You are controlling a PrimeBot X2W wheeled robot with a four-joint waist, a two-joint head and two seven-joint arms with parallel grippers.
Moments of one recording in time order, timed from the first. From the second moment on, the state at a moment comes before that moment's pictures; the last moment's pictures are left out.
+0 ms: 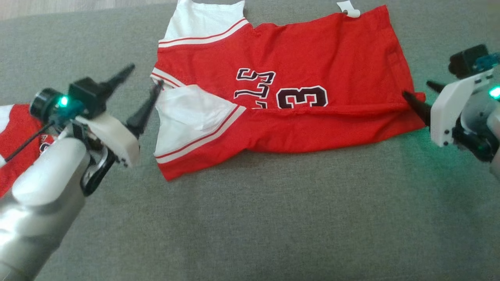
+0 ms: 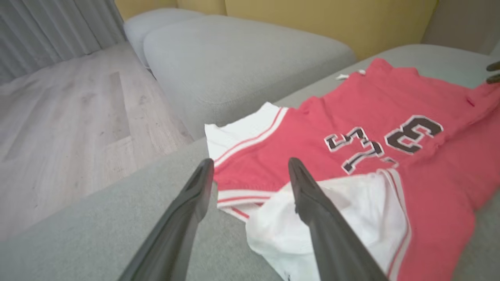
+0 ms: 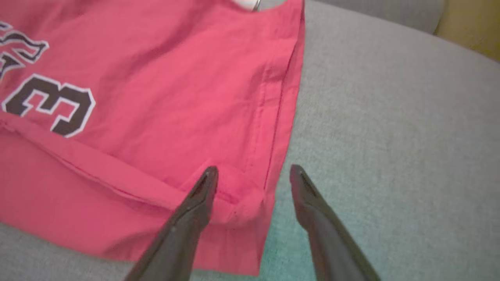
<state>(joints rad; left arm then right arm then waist) -0.78 0.55 -0.89 0.49 -0.67 -0.12 -0.04 -0.90 -0.64 1.05 0.74 0.94 0.12 0.28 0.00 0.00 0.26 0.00</state>
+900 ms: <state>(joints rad) -0.21 0.21 -0.26 0.10 -0.48 0.09 -0.26 -0.29 -0.27 0.10 0.41 0.39 0.12 -0.25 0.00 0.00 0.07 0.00</state>
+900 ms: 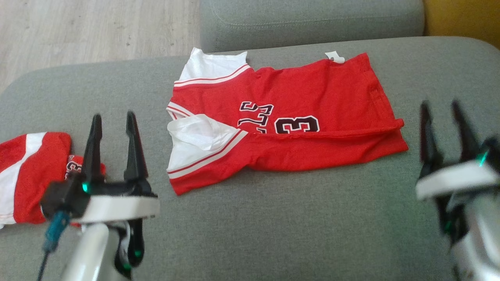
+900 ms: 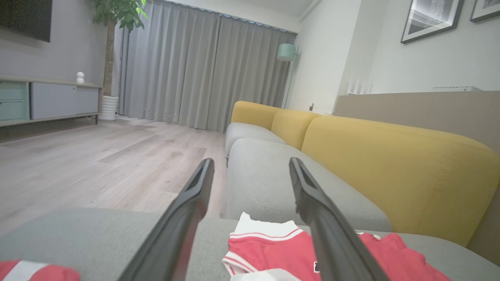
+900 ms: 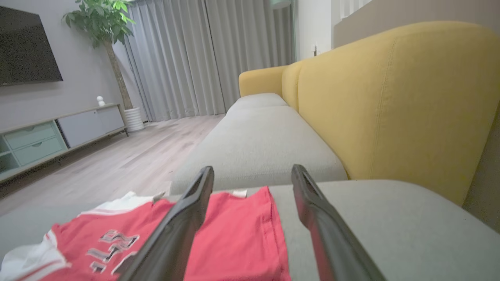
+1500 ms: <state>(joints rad) -0.08 0.05 -0.11 0.21 -0.32 -0.06 -0.26 -0.11 -0.11 -0.04 0.24 0.21 0.12 -0.25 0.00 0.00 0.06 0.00</state>
